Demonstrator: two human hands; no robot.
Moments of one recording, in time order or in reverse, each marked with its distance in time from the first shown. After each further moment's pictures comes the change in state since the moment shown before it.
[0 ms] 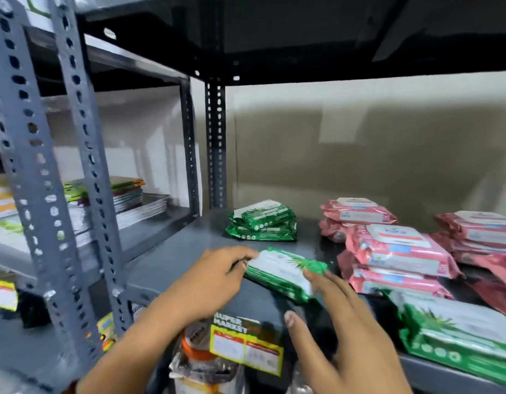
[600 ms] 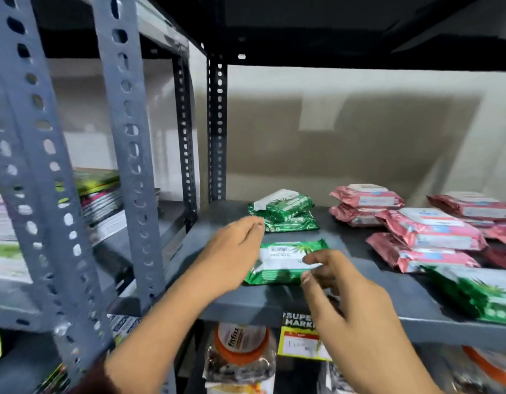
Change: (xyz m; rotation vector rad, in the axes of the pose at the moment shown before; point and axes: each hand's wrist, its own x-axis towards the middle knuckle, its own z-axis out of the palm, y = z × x) left_hand 0.024 -0.052 -0.053 -0.253 -0.065 0.076; right_hand 0.008 -0.060 0.085 0.036 -0.054 0.417
